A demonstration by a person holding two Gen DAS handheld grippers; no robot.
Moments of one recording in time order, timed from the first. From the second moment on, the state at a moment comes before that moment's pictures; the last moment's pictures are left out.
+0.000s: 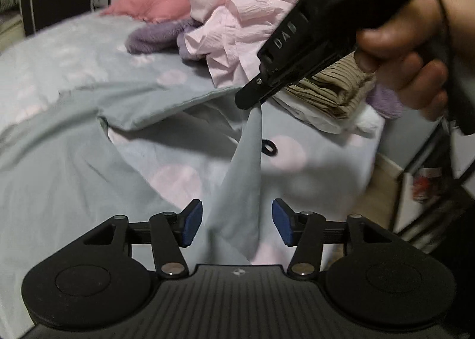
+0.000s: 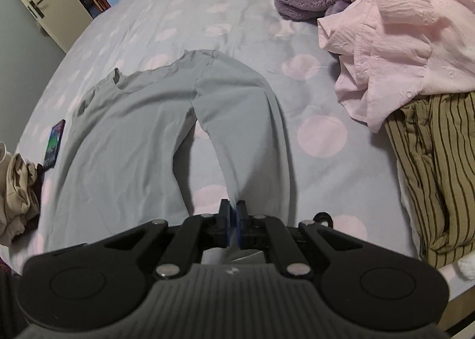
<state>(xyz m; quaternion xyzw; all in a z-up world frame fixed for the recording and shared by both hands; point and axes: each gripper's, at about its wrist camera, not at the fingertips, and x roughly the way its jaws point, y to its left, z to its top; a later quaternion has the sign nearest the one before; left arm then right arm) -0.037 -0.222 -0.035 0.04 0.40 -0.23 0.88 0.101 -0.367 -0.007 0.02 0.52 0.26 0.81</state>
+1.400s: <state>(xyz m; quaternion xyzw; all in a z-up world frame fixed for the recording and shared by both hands) -0.088 0.015 0.022 -0.06 0.49 -0.21 0.85 0.086 -0.448 -0.101 -0.22 0.64 0.24 0.70</state>
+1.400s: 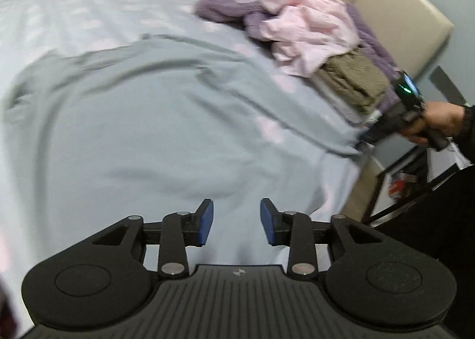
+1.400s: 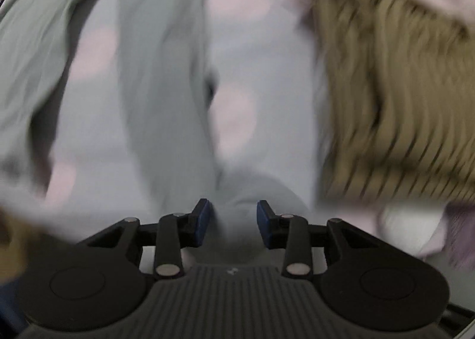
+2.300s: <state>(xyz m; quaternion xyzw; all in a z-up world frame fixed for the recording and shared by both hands) -0.124 0.113 -0.034 -0.06 0.53 -0.10 0.84 0.070 -0.290 -0.115 -0.10 0.66 0.42 0.61</state>
